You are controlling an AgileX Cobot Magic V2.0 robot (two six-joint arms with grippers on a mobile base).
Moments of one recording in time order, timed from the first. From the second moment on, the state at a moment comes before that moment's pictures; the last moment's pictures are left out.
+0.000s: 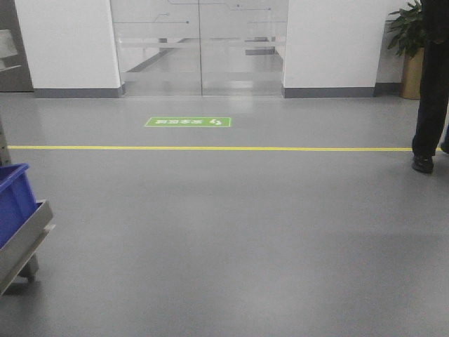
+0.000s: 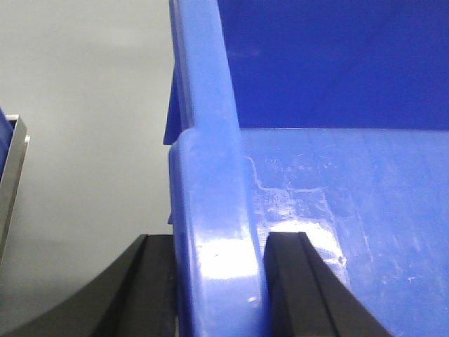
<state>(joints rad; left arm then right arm) -0.02 1.16 -1.76 -0.12 1.23 -0.11 0.23 1.23 -1.83 0.00 1.31 0.15</state>
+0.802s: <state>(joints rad) -0.02 1.16 -1.76 -0.11 1.23 -0.11 0.23 1.23 -1.83 0.00 1.31 0.15</state>
